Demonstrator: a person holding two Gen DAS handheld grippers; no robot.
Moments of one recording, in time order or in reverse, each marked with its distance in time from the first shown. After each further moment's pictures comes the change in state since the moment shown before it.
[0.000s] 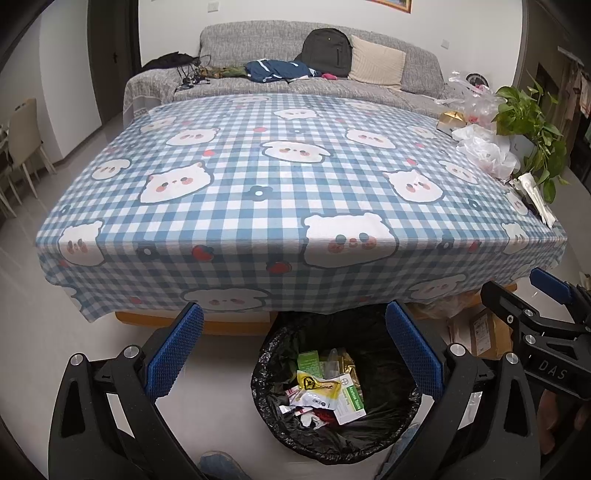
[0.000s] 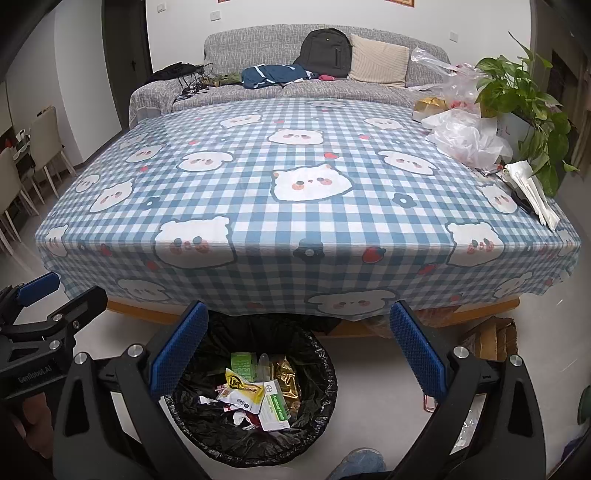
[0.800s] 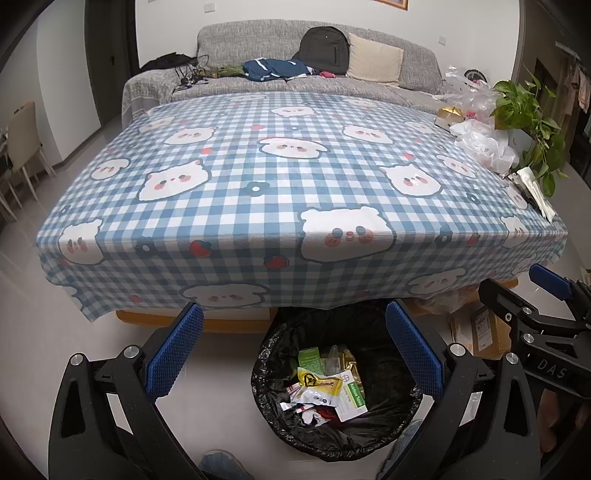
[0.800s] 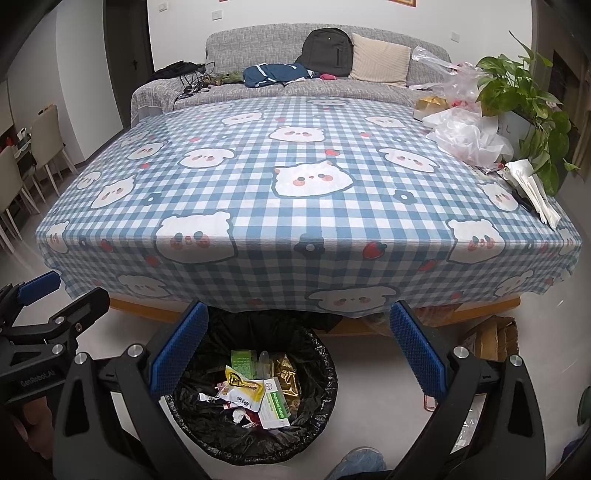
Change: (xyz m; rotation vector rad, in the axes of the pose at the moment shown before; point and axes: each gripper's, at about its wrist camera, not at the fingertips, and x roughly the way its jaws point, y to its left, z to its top) left arm 0.001 -0.002 -0.005 0.011 0.006 -0.001; right arm 0.001 0.000 -0.004 -0.002 0.003 0.002
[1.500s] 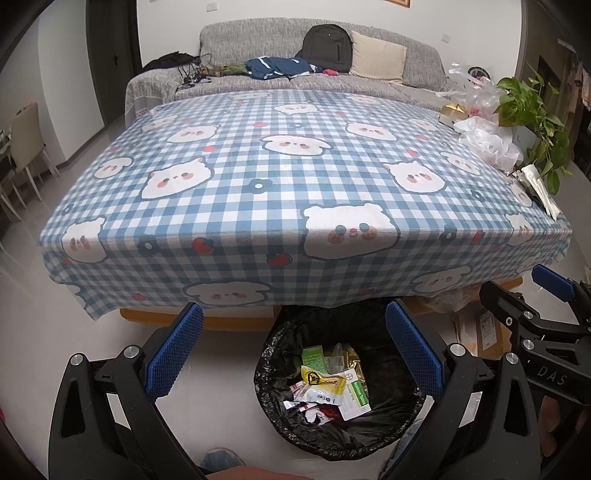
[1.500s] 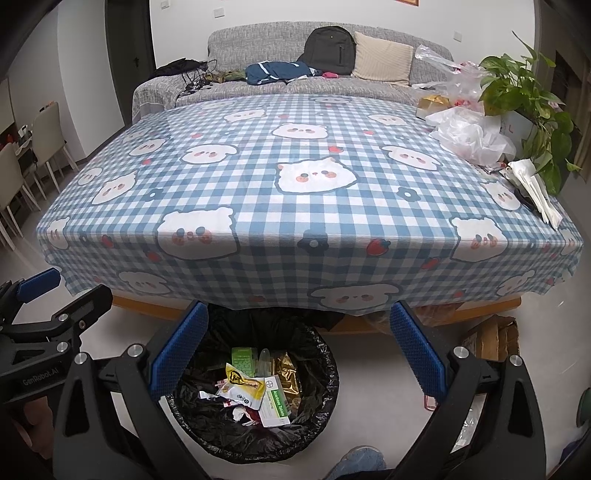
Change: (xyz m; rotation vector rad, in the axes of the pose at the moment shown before) left arm 0.002 -0.002 0.000 0.002 0.009 0.021; right arm 0.002 0.002 -0.002 -0.008 0.007 0.002
